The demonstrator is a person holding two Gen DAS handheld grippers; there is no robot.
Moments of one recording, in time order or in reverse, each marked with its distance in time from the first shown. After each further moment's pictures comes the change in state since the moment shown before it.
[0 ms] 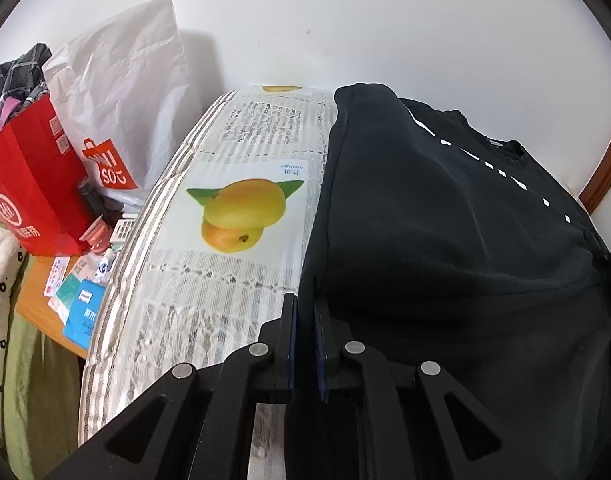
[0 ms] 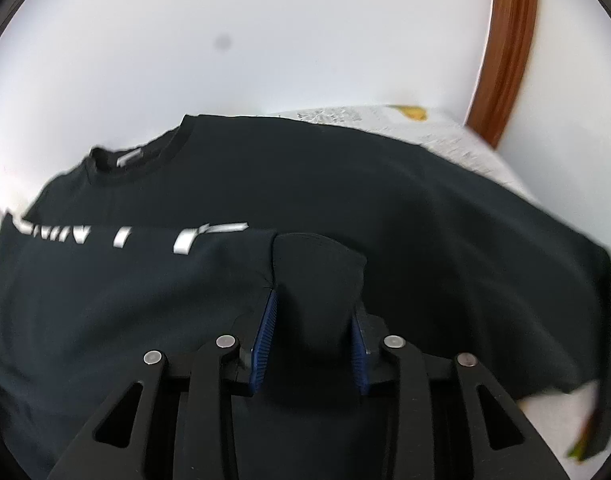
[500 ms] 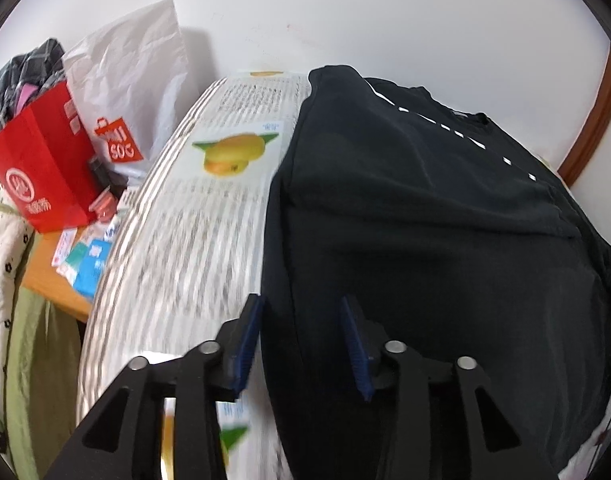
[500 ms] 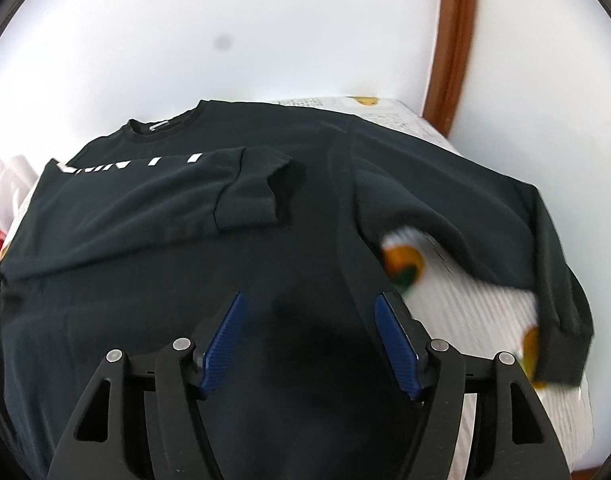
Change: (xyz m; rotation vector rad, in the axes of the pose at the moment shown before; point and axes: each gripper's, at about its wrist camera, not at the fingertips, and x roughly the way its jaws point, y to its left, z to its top) left arm -0.055 -0.013 -0.057 0.023 0.037 -0.032; right arm -0.105 -0.062 -0.105 -0.013 -0.044 0.038
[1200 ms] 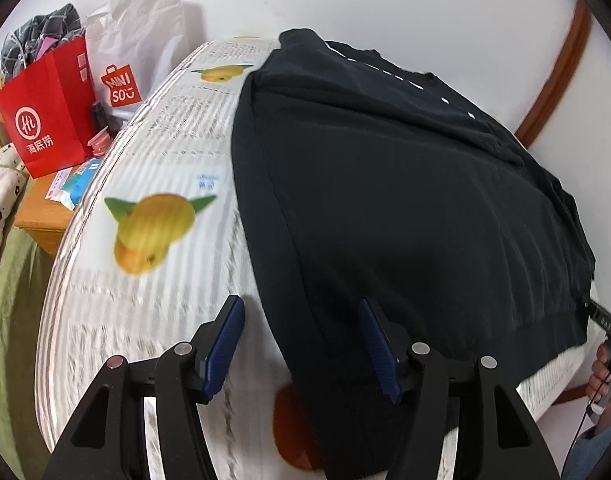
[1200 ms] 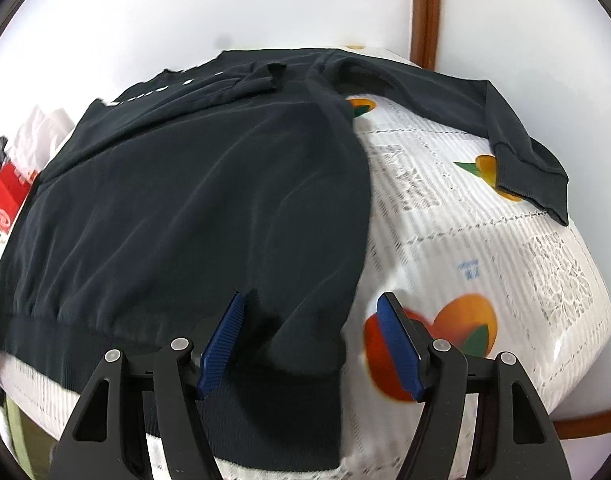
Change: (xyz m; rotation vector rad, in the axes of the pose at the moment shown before) left arm -0.060 -0.013 -0.118 0.026 0.050 -0.093; right arm -0.059 -0.035 -0.146 -0.005 0.059 0.087
